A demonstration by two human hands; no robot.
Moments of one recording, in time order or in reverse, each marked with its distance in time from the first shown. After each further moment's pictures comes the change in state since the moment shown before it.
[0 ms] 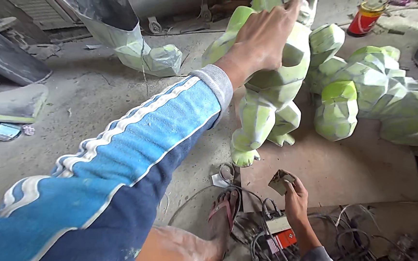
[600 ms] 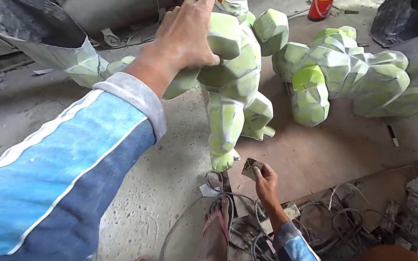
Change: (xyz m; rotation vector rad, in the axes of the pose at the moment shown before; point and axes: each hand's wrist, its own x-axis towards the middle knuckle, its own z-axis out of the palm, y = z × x) left_hand 0.003 -0.048 0.011 -0.068 -0.041 -0.010; right_hand 0.024 0.020 0.055 -0.042 0.066 0.000
